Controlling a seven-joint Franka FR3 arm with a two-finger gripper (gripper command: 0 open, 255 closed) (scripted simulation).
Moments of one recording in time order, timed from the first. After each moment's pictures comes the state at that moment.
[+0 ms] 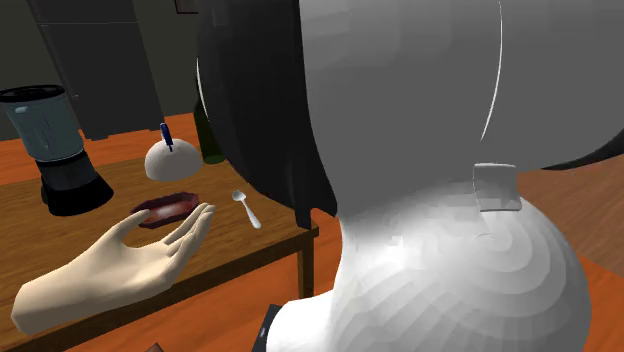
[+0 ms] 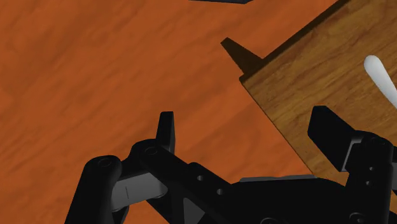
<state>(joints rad) 0.15 -0.38 0.16 -2.23 0.01 1.73 0.21</state>
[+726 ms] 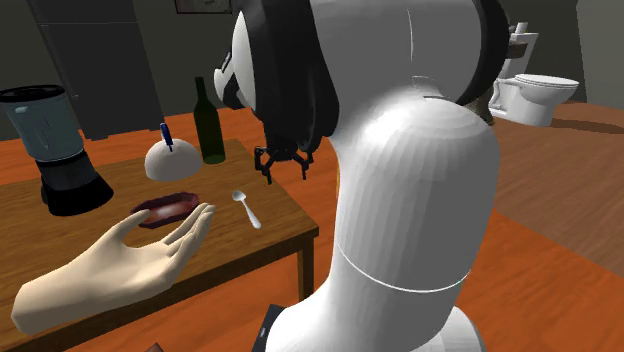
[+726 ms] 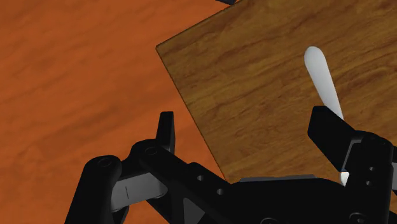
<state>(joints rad) 0.25 -0.05 0.30 -2.05 -0.05 1.82 0.25</state>
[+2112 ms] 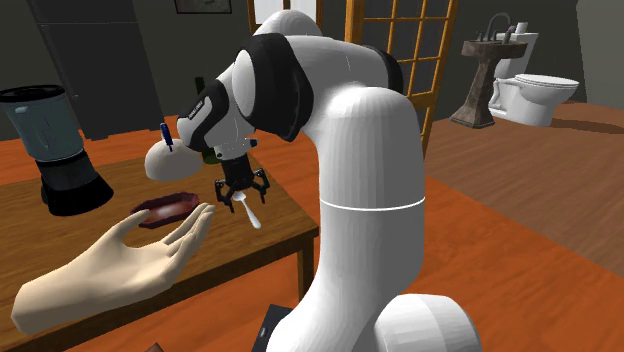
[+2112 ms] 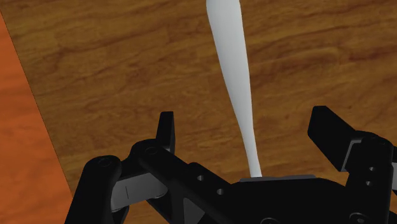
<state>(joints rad) 0.39 0.34 0.39 -1.84 -0.21 1.91 0.32</state>
